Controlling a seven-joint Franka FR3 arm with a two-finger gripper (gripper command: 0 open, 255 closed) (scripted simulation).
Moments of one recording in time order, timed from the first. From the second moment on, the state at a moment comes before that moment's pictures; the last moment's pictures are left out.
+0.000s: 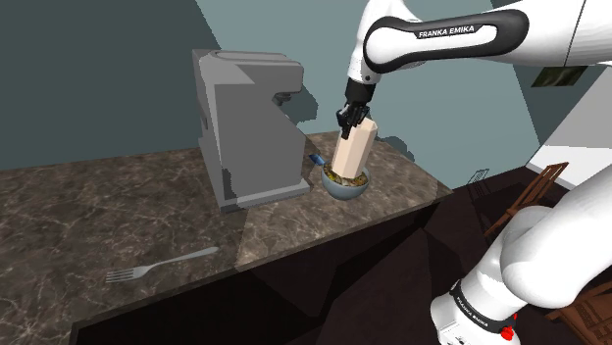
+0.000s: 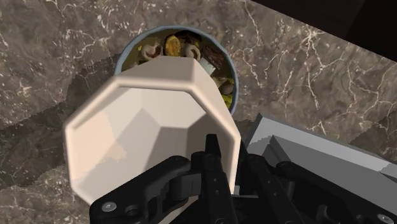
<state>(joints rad) 0.14 -0.18 -0.06 -2.05 -0.01 1.89 0.01</state>
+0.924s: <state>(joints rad) 0.14 -0.19 -0.06 -2.01 -0.01 1.85 0.01</state>
